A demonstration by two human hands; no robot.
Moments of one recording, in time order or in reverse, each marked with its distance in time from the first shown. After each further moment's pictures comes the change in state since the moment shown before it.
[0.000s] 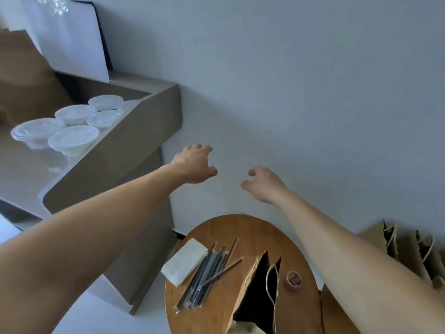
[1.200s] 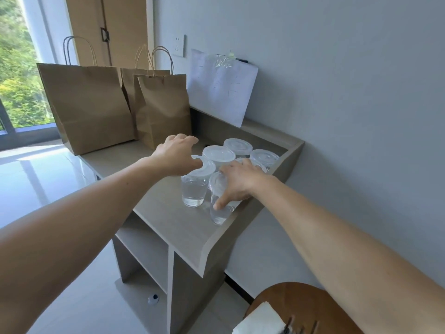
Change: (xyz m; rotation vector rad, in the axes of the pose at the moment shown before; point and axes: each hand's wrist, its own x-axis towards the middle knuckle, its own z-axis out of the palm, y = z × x) left_hand -0.061 -0.342 -0.151 -0.074 0.271 -0.335; right_hand 0.055 -0.396 0.105 -0.645 -0.158 -0.542
